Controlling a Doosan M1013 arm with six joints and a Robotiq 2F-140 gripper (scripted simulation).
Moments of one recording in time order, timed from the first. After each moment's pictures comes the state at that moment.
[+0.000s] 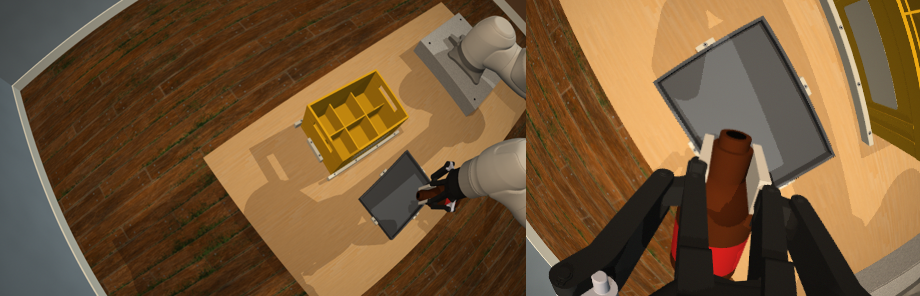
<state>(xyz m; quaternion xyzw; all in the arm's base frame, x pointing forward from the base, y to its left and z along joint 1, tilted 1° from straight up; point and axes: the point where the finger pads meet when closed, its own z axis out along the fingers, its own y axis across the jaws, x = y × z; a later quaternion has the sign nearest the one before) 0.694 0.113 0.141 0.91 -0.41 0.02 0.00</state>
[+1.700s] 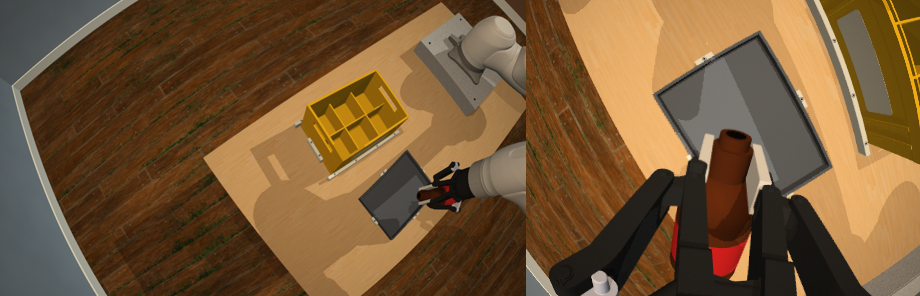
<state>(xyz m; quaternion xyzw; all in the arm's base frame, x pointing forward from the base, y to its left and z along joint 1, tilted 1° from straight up) 0.693 0.116 0.142 0.91 -0.41 0.08 0.02</state>
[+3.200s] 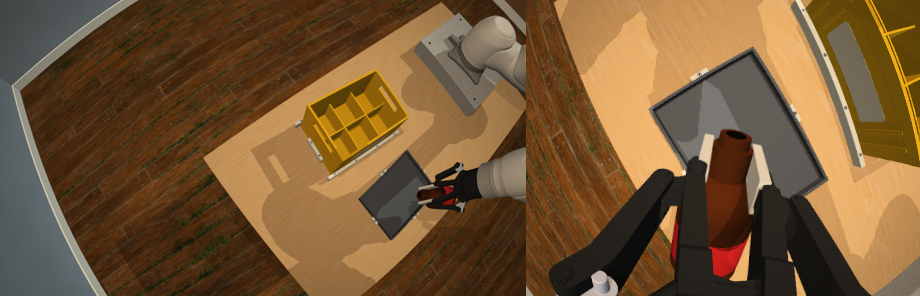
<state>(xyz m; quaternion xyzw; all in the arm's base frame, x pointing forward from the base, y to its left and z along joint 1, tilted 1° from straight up) 0.690 0.116 0.140 0.90 -0.41 0.13 0.05</state>
